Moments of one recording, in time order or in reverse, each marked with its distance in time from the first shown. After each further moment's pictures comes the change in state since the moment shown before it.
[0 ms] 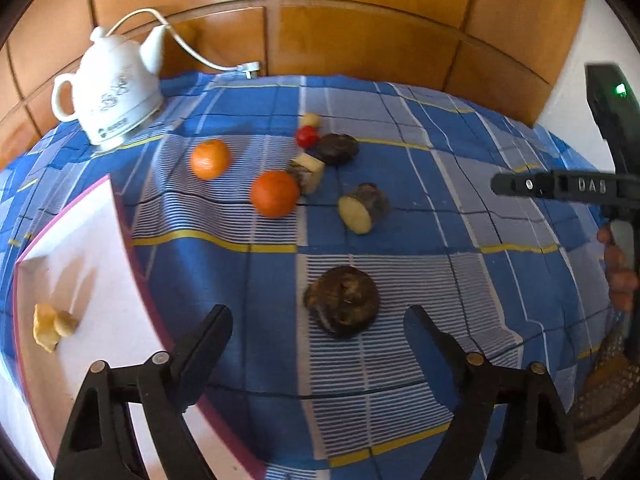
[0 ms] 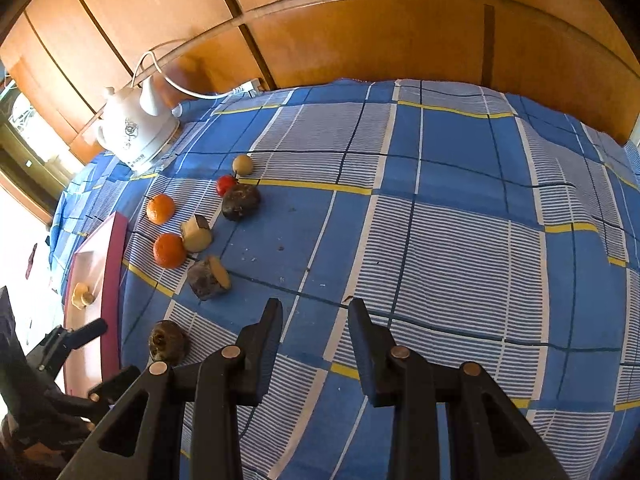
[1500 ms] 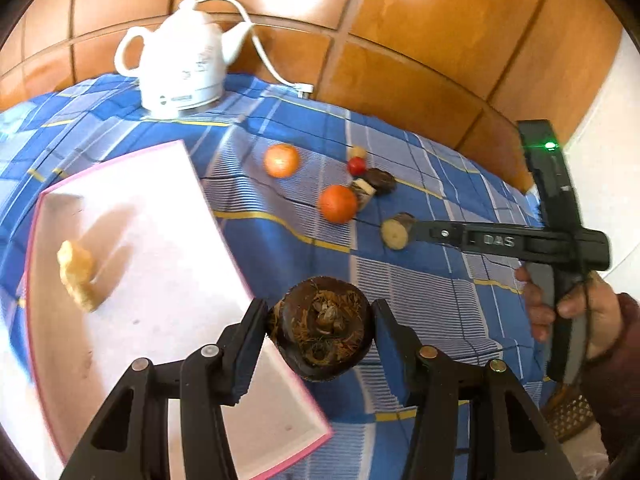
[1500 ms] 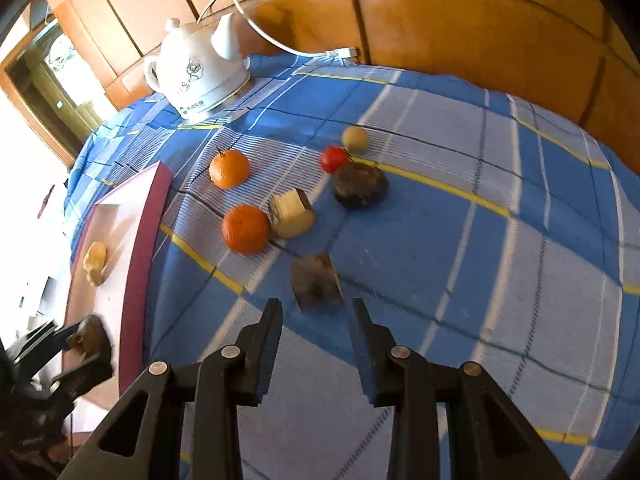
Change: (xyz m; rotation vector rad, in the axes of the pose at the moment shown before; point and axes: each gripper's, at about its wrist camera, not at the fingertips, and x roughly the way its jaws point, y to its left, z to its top) left arm -0.050 0.076 -0.034 -0.231 -0.121 -0.095; right arm 0.062 0.107 0.010 -0.209 0.072 0.044
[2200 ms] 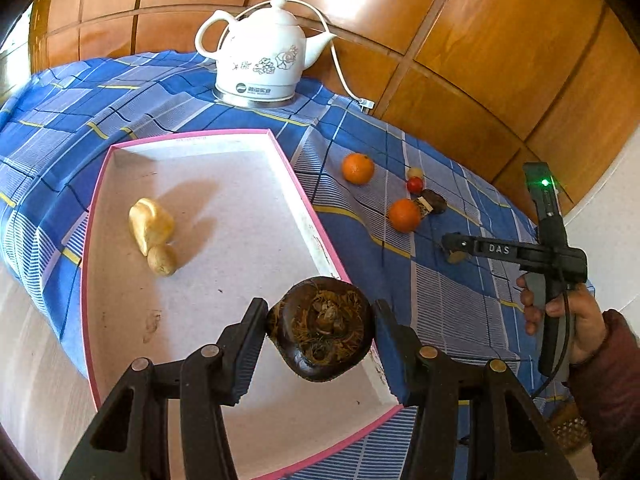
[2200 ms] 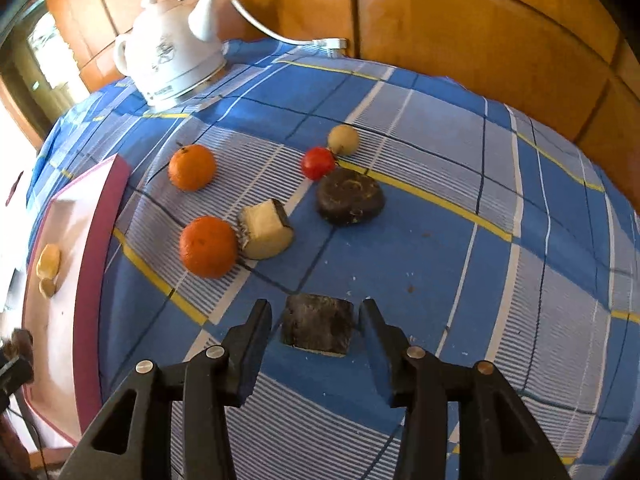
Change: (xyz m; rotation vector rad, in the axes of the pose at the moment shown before) left arm -0.025 0.052 -0.018 -0.141 -0.038 0.054; right arm 0.027 -0.004 0.013 0.028 0.016 -0.107
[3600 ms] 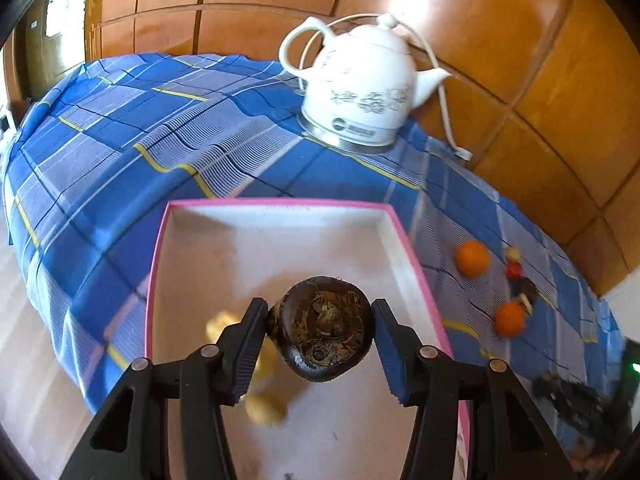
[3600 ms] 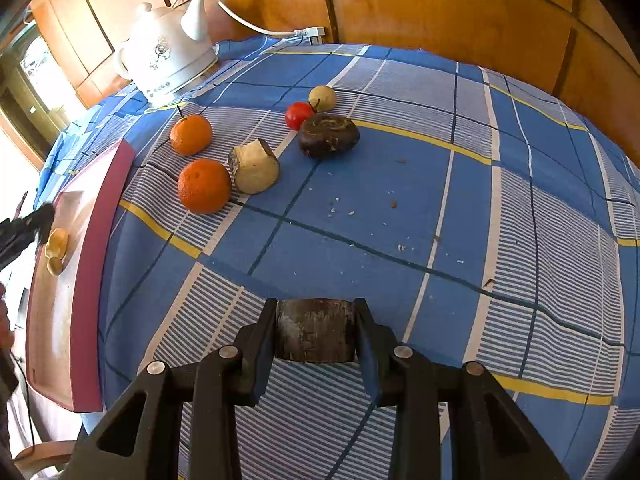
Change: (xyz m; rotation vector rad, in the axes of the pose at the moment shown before) left arm 0.048 0.083 0.086 -0.139 -0.051 0.191; right arm -0.014 -0.009 -0.055 0.036 -0.020 0.018
